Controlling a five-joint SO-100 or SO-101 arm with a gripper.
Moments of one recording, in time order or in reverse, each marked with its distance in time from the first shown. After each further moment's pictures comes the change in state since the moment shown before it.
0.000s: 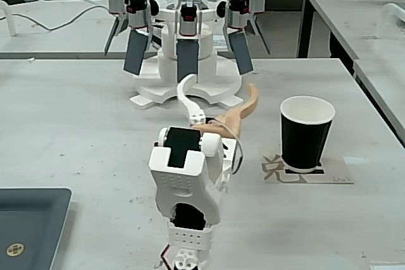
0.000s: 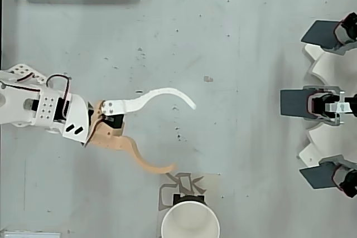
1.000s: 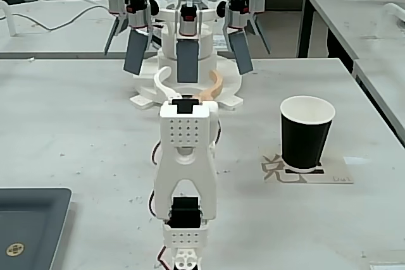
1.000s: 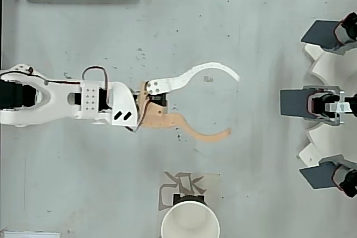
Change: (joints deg) arm -10.5 -30.2 -32.5 6.9 0.0
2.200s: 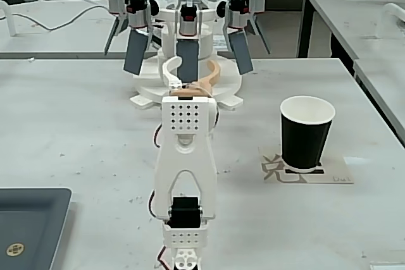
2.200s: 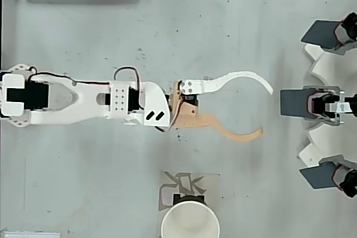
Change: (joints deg) arm -0.5 -13.4 -21.8 9.0 -0.9
